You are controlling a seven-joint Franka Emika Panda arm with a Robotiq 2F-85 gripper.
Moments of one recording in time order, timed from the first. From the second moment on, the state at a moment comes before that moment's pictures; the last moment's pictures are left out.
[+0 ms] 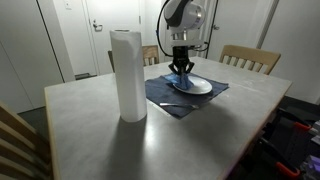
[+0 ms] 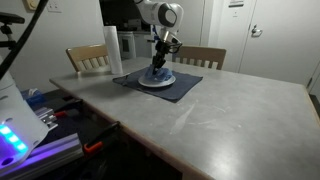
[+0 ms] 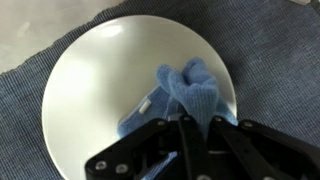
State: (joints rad) arm 0.03 0.72 -0.04 -1.65 0.19 1.98 0.38
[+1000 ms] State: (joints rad) arm 0.02 0.63 0.00 -1.80 0.25 1.72 0.28
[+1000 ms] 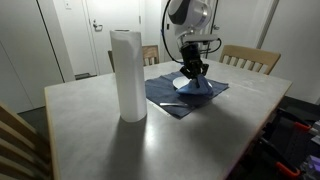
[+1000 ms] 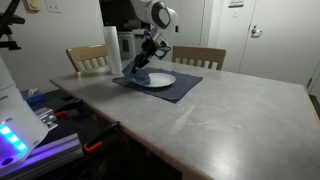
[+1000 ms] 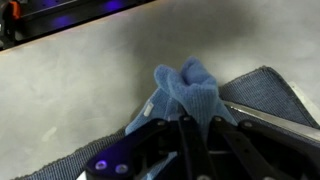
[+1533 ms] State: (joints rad) arm 0.01 0.63 -0.09 -1.83 0.21 1.72 0.29
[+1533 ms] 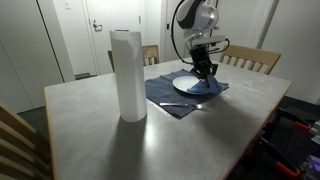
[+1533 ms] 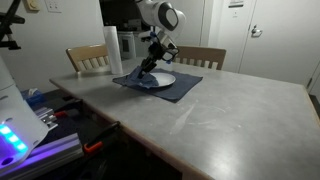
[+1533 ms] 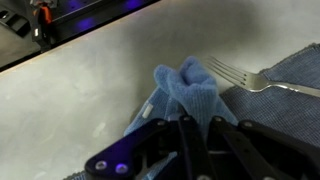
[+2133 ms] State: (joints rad) arm 0.03 0.63 -0.12 -1.83 0.11 1.88 0.47
